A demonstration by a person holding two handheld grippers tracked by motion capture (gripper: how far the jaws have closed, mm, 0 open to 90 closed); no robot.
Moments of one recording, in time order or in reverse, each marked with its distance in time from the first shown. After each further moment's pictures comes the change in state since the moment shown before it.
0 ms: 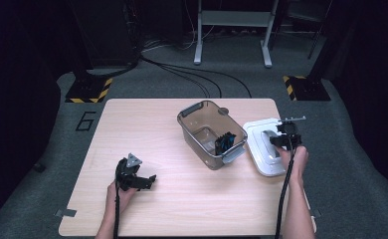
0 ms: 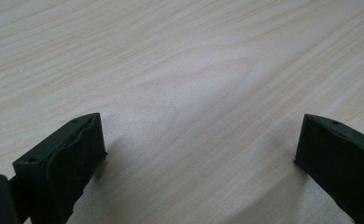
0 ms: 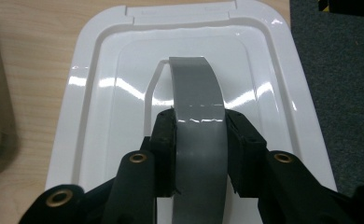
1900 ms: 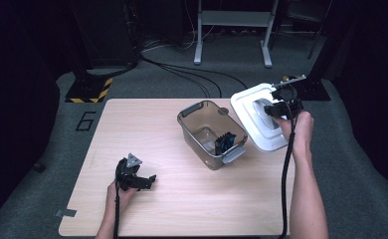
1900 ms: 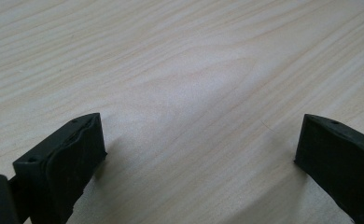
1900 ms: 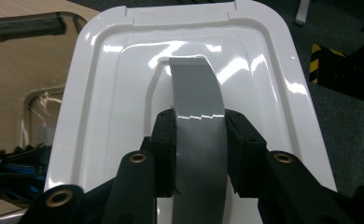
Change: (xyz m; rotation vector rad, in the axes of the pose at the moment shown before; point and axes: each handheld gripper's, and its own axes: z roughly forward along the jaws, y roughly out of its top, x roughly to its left) left arm 0.000 0.000 0.000 0.001 0.000 0.002; right arm 0.057 0.098 -0.115 -0.094 0.036 -0.201
